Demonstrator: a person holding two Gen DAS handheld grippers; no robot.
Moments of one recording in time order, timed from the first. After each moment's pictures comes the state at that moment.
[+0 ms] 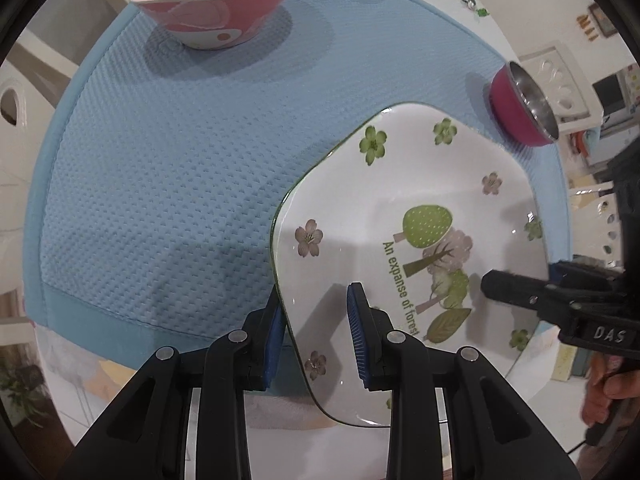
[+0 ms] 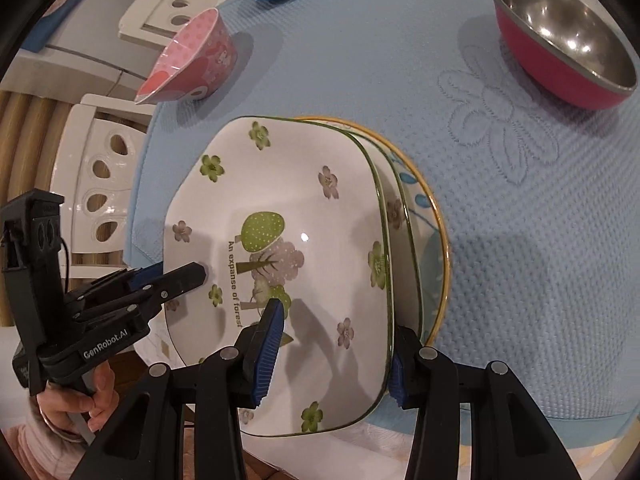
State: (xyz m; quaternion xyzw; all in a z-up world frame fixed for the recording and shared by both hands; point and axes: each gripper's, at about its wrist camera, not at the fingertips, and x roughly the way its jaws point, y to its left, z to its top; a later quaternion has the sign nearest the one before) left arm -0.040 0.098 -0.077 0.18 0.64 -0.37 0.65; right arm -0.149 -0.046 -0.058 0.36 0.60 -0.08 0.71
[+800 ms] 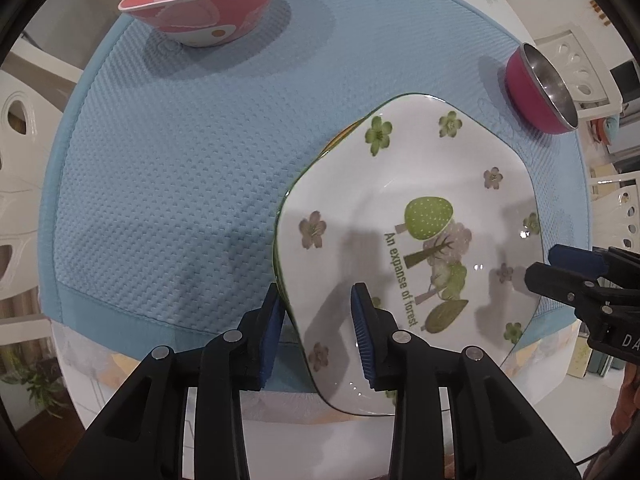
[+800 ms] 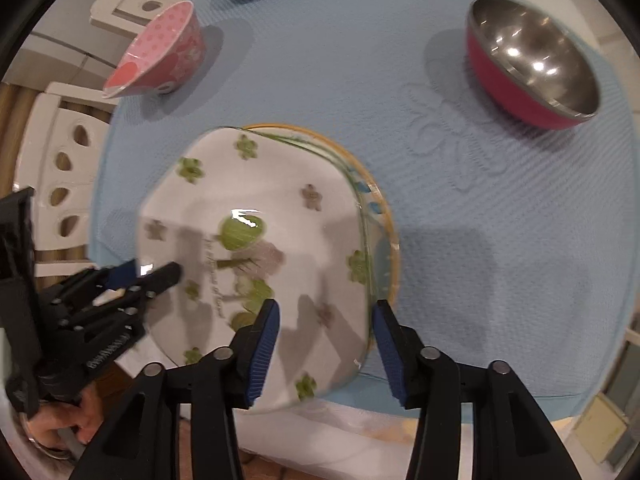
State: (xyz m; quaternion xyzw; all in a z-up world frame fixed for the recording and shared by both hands) left arm -0.050 0.056 -0.080 0.22 0.65 -0.33 0.65; right arm -0.144 -0.051 -0.038 0.29 0.65 -0.14 0.69
